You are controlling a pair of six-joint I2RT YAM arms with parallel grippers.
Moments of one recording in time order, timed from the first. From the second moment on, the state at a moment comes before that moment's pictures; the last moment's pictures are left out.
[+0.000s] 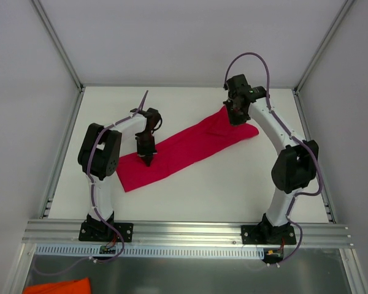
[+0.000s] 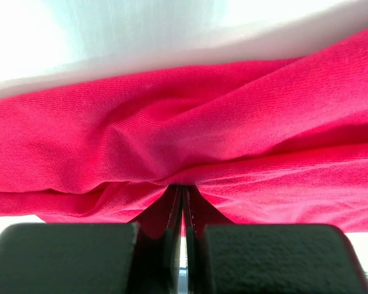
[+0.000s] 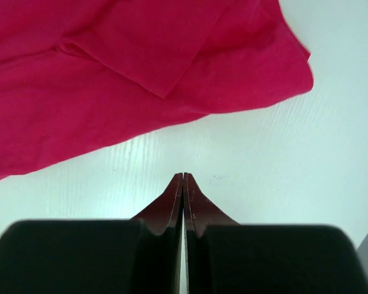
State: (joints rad) left arm -0.39 2.03 1.42 -1.04 0.00 -0.53; right arm 0.38 1.84 1.76 -1.02 0.16 0.08
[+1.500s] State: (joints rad) left arm -0.55 1.95 1.30 -0.98 0.14 -0.54; right arm 0.44 2.40 2.05 -1.14 0.35 0.09
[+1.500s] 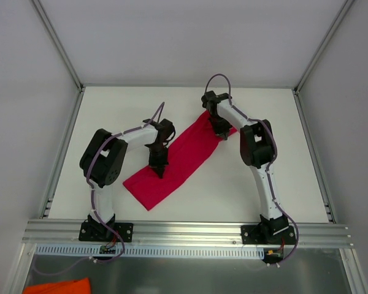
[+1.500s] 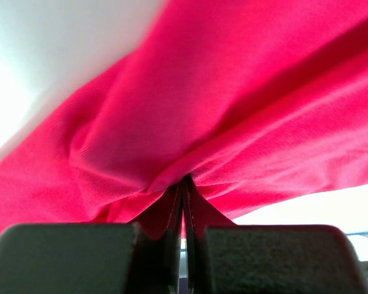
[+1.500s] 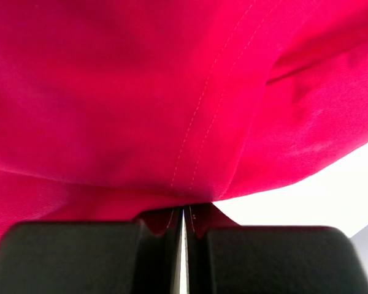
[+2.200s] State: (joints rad) left arm -0.77 2.03 1.47 -0.92 0.27 -0.56; right arm 0.44 2.49 2.25 -1.12 0.13 0.06
